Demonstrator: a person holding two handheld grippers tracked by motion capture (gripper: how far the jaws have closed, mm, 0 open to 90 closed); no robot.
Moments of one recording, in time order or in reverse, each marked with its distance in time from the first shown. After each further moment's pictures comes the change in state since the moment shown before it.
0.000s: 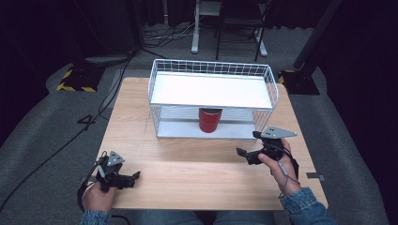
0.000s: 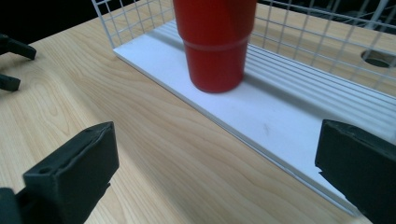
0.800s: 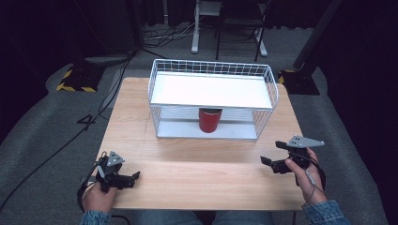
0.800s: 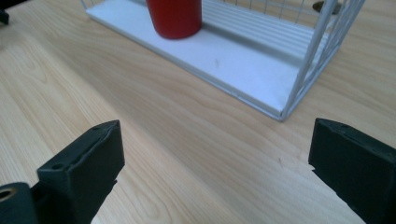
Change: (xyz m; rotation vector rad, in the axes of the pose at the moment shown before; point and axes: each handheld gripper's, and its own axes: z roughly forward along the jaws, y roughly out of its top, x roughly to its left) left arm 0.000 -0.001 -0.001 -0.001 0.004 0.005; right arm -0.034 -0.040 -0.054 0.084 -0.043 0.033
